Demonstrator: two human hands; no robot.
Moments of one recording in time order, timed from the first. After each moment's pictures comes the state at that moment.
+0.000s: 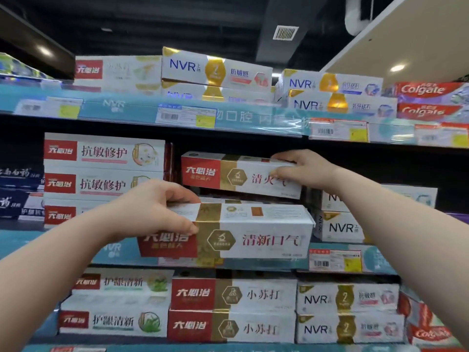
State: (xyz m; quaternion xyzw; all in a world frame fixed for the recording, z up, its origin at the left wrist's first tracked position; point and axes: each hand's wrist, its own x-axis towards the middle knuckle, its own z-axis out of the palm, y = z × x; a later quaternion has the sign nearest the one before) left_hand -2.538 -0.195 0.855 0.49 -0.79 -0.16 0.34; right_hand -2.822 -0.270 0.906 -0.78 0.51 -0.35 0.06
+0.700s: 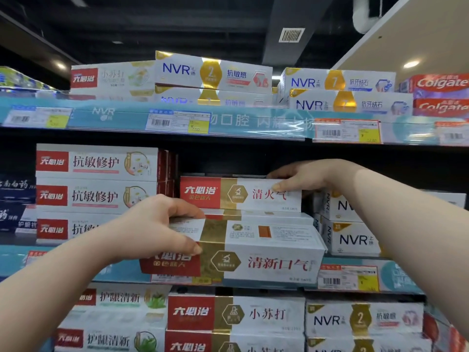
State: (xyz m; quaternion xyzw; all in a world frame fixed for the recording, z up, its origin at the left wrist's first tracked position) left_hand -2.551 -0.209 0.850 0.51 -0.79 -0.14 0.32; right_hand -2.828 -0.304 0.922 -0.79 0.58 -0.14 0.15
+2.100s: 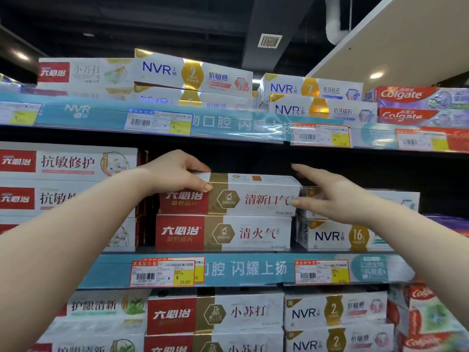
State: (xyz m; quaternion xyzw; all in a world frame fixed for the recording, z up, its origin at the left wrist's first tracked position) left_hand -2.584 -0.273 0.911 0.47 -0.82 -0.10 0.32; right_hand -2.875 -0.230 0.880 -0.78 0.55 -0.28 -0.09
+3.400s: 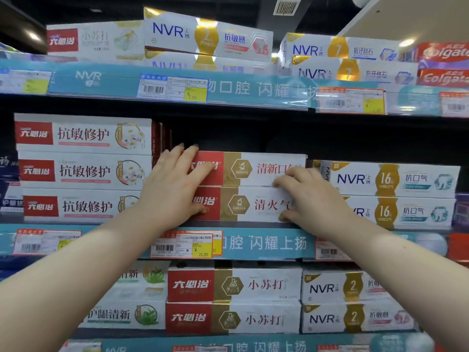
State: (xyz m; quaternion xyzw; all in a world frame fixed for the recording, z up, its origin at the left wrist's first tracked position) left_hand -2.567 -0.285 0.823 0.50 -0.74 0.36 0.27; right_hand -2.818 -0.259 0.822 -0.76 0.55 -0.22 -0.27
